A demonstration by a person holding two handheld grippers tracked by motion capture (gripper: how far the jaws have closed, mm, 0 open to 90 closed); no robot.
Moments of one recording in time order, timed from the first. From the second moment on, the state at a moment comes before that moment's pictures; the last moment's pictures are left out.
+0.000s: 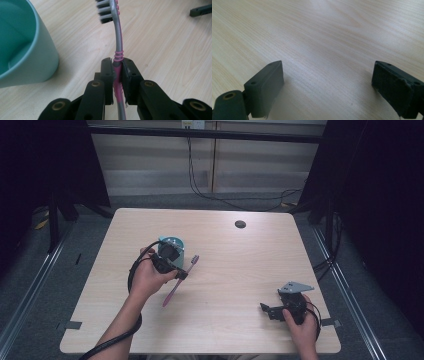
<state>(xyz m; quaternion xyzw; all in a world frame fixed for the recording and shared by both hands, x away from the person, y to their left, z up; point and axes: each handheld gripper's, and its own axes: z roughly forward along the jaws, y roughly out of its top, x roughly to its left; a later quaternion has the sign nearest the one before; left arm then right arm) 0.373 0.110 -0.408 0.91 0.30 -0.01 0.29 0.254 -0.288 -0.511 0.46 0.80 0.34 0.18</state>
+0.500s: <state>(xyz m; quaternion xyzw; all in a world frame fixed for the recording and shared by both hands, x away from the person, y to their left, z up) 0.372 0.109 -0.396 0.89 0.30 -0.02 0.34 0.254 -0.288 -0.511 0.46 0.80 0.34 0.18</state>
